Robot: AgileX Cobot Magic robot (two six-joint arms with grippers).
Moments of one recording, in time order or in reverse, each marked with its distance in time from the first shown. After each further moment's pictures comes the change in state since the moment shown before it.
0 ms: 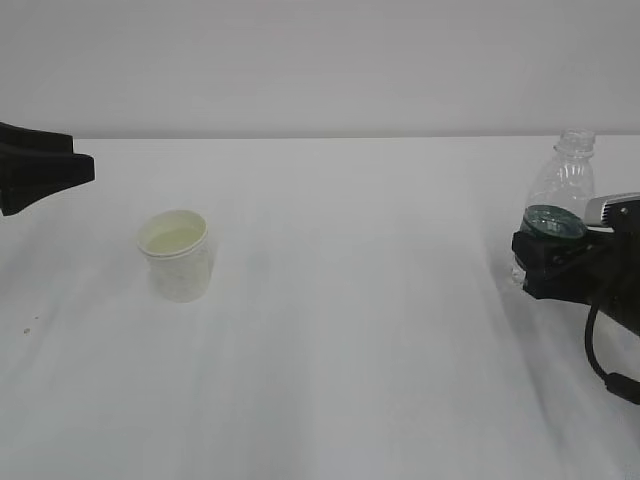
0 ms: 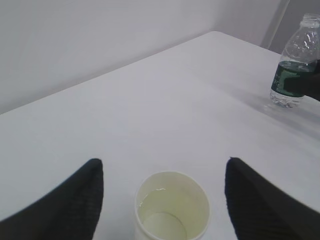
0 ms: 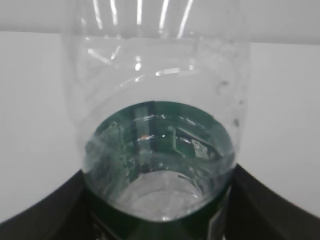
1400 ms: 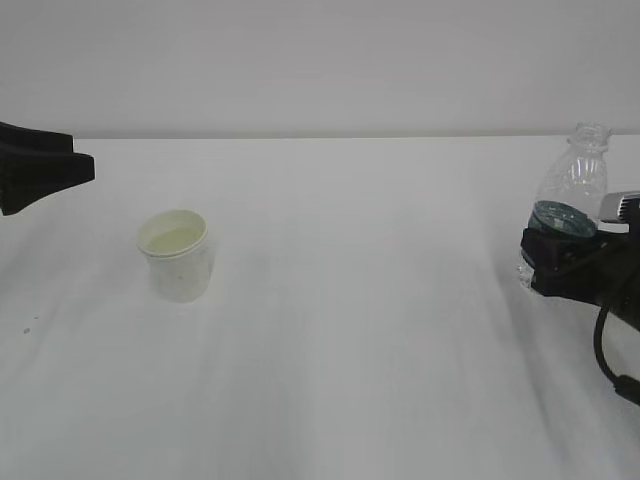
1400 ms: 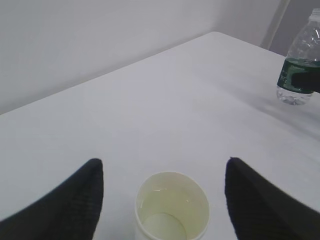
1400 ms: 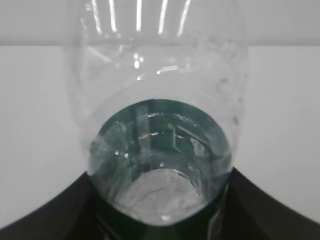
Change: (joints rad) left arm 0.000 0.000 0.000 -0.002 0.000 0.000; right arm 0.000 -0.060 0.042 0.010 0.002 0.047
